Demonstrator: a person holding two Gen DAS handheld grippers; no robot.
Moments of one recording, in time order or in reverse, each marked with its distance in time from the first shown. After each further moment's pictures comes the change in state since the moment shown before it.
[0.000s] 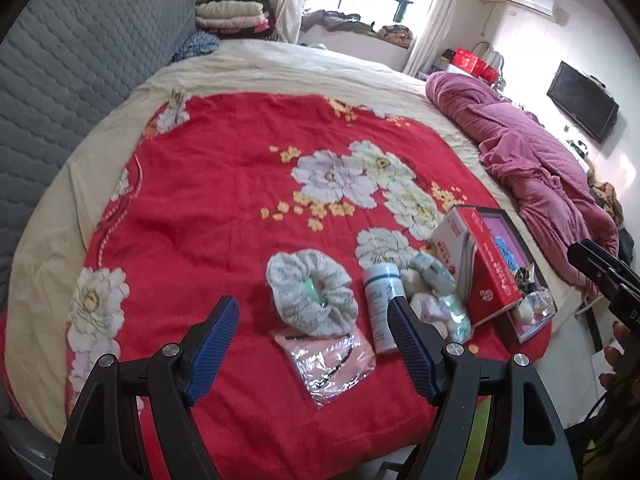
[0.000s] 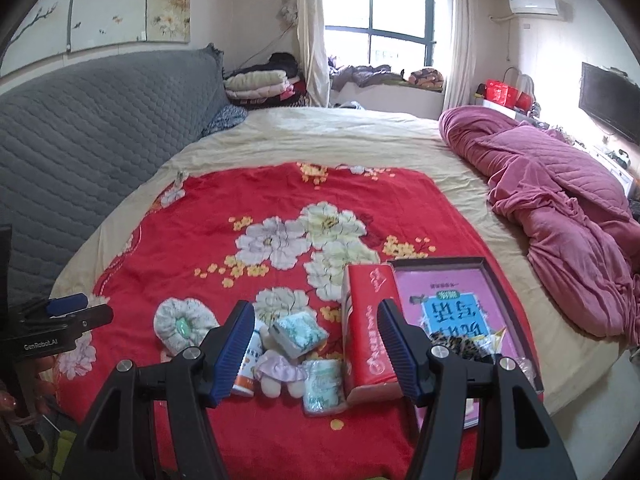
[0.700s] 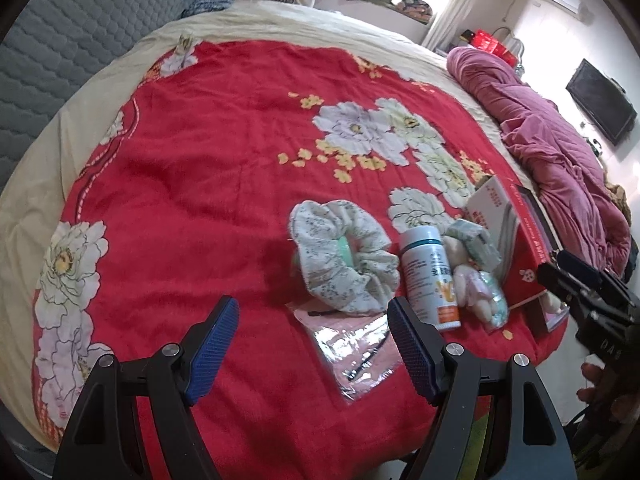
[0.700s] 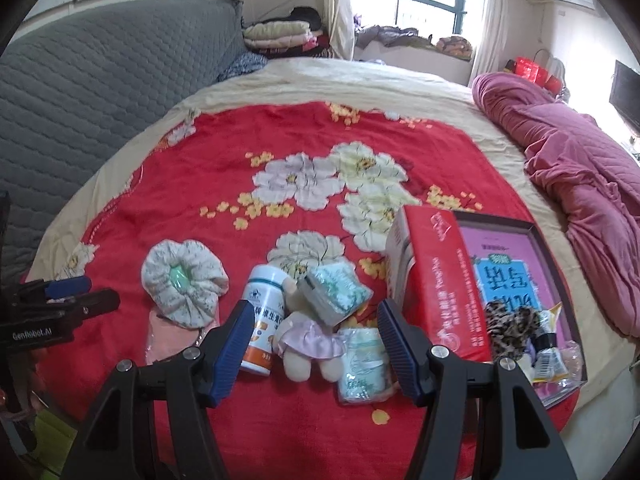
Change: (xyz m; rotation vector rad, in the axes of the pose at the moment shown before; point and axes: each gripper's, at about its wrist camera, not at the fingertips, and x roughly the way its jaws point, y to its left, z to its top) left arm 0.064 0.030 -0.019 -0.062 0.119 0.008; right arm 0.086 0.040 -0.039 -0.070 0.163 0.037
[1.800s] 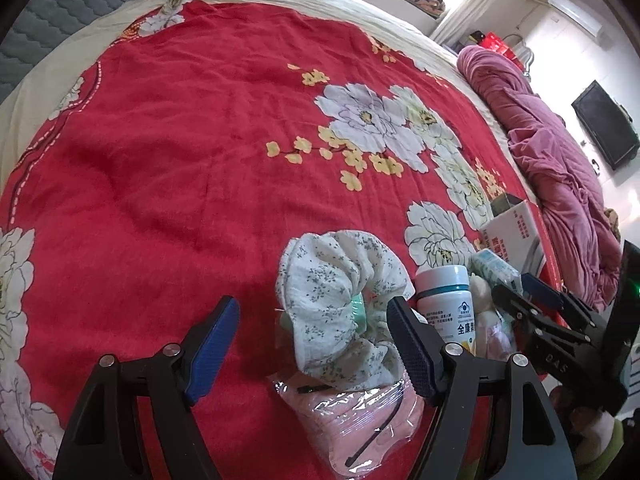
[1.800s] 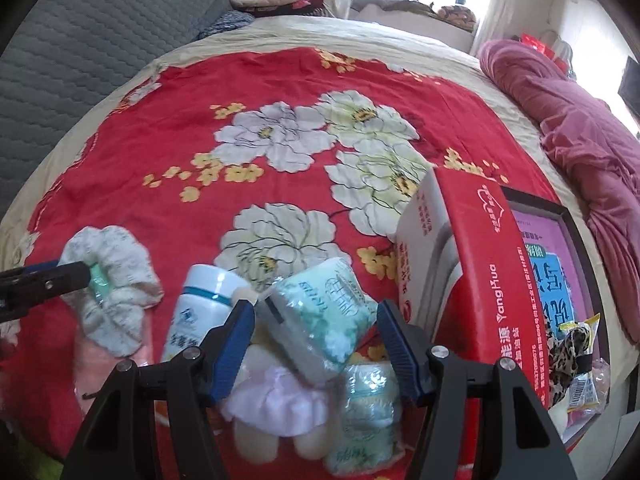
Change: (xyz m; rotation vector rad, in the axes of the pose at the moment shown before) left arm 0.078 0.010 0.036 -0.082 0.078 -0.087; right arm 0.110 -0.014 0.013 0.002 0.138 -0.044
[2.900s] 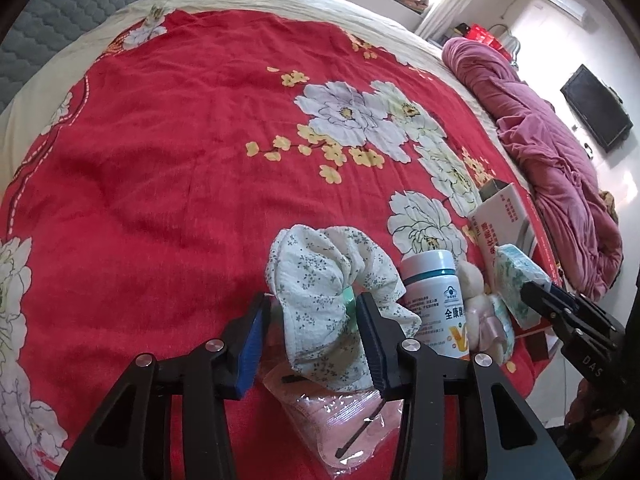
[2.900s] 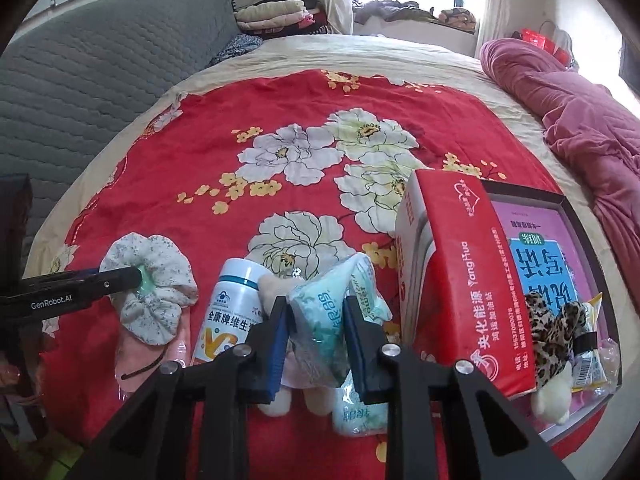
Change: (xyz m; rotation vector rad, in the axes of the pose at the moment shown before) left arm -0.007 -0.010 -0.007 0.059 -0.016 -0.006; right arm -0.044 -0.011 -0.019 0.045 -0.069 0.105
